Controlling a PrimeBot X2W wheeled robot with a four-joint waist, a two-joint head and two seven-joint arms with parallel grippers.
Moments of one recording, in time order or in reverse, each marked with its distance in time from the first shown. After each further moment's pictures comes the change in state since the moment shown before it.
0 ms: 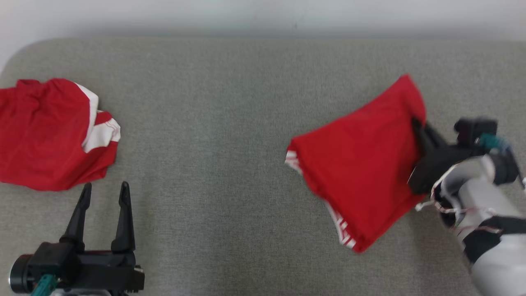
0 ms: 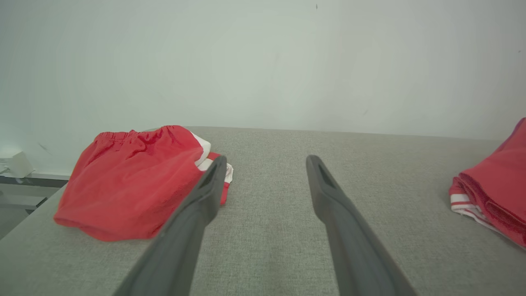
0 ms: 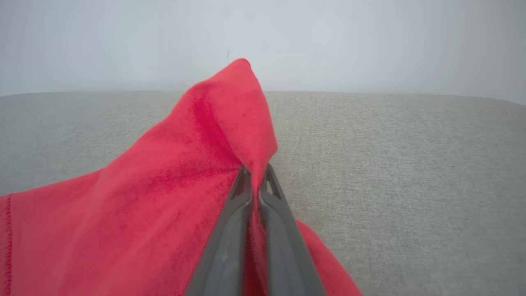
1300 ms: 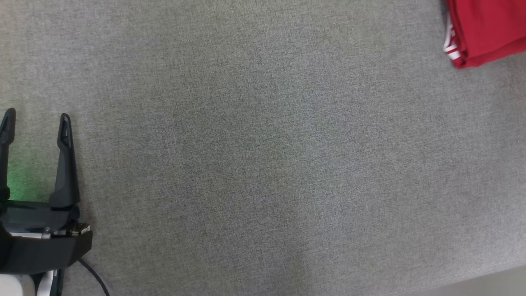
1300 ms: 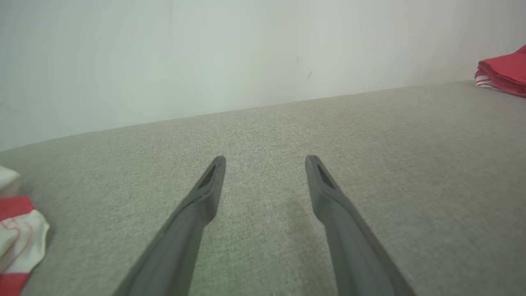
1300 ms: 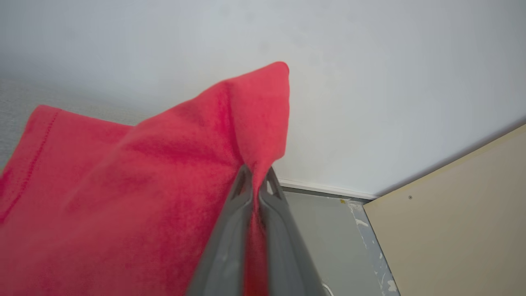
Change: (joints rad) left arm -0.101 0.157 0.062 -0.309 0.061 0.004 0.064; right arm -0.541 -0.414 0.078 0.013 -0.098 0.000 0.104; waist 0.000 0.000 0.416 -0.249
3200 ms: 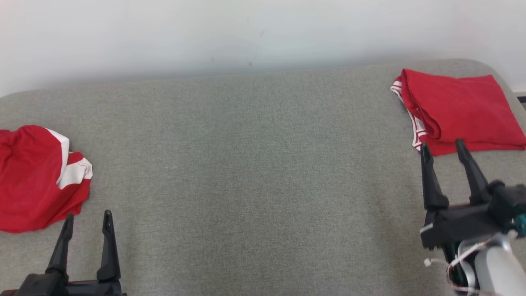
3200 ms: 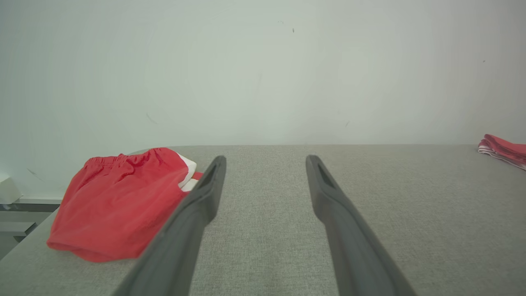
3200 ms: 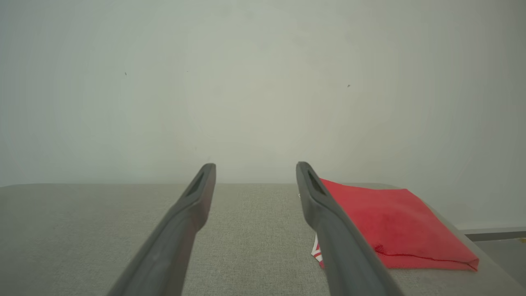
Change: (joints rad) left arm 0.221 -0.127 -0.027 0.243 -0.058 0.045 -0.064; right arm 0.960 0.465 -0.314 -0.659 -0.076 0.000 -0.185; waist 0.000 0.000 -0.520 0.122
